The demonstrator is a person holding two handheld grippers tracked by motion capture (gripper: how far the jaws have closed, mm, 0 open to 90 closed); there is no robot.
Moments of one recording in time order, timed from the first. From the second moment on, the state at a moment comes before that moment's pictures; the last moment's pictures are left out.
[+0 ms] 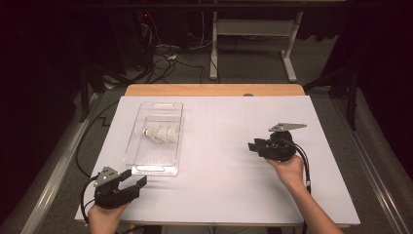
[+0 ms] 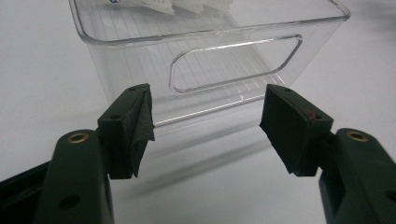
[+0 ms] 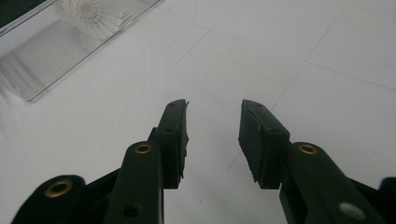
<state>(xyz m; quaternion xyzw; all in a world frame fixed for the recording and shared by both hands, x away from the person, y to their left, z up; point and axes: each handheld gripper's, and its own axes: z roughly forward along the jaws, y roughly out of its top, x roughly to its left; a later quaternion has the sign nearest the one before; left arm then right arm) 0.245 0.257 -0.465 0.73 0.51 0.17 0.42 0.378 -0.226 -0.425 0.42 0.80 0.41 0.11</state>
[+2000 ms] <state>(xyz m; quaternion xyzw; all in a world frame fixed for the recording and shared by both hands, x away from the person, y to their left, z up) 0.244 0.258 -0.464 0.73 0.51 0.17 0.42 0.326 -0.272 -0.438 0.43 0.76 0.44 0.19</state>
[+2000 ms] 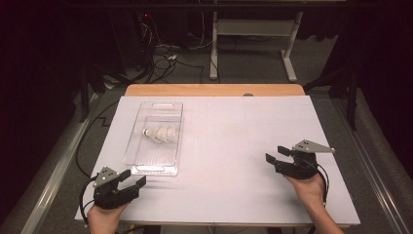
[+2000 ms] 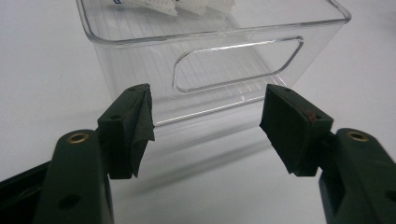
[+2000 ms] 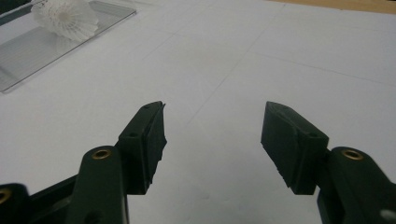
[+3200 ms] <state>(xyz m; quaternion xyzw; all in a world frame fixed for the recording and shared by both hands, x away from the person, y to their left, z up) 0.244 0.258 -0.465 0.73 0.51 0.17 0.42 0.292 -0.294 -0.449 0.44 0.75 0.46 0.20</state>
